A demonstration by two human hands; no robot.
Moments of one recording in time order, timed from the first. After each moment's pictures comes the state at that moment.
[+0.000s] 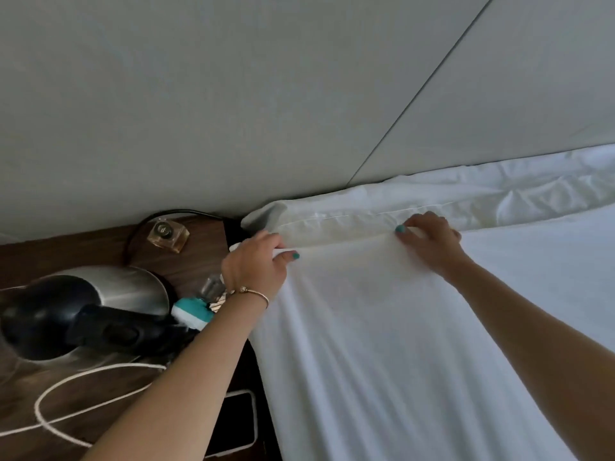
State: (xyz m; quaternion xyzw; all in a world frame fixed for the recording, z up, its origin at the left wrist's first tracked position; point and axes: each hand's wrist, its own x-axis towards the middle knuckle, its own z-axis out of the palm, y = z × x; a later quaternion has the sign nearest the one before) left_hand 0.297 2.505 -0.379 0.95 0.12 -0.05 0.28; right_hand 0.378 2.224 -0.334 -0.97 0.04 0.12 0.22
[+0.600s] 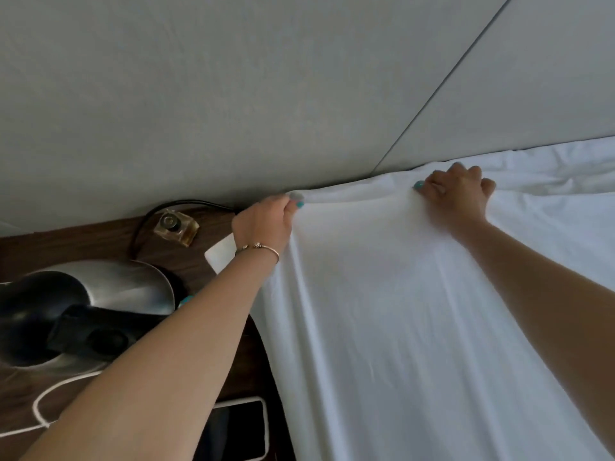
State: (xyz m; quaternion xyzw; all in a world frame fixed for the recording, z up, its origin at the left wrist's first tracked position) left_hand 0.355 2.519 -0.420 0.97 0.13 -0.03 0.21; right_hand 0.447 2.235 -0.379 -1.00 0.01 0.03 0.04
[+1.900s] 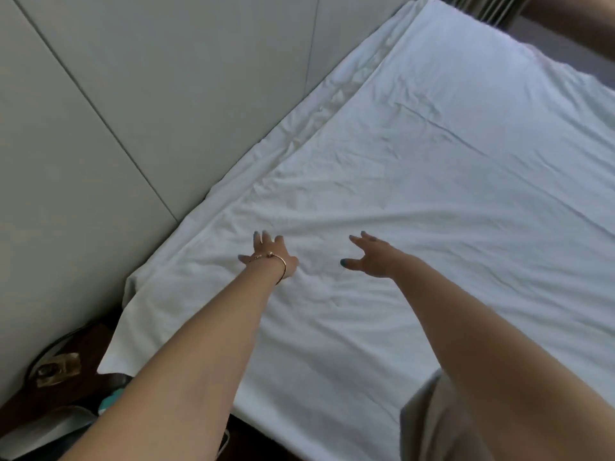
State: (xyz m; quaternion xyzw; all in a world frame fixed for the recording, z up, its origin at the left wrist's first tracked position) left_hand 0.293 2.249 -0.265 0.90 -0.18 -0.40 0.02; right_hand 0.178 2.069 -0.231 -0.88 0.28 0.34 0.20
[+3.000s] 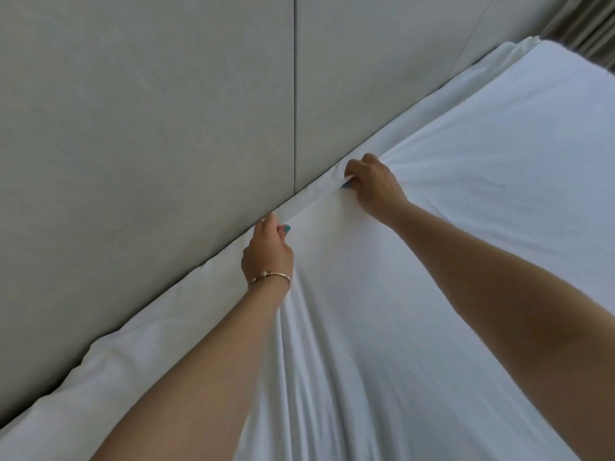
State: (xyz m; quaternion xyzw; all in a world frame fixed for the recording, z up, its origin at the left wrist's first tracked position) left_hand 0.595 1.902 -0.338 0.96 0.03 -0.04 0.27; right_hand 0.638 1.686 -0.319 -0.97 0.07 -0.03 0.22
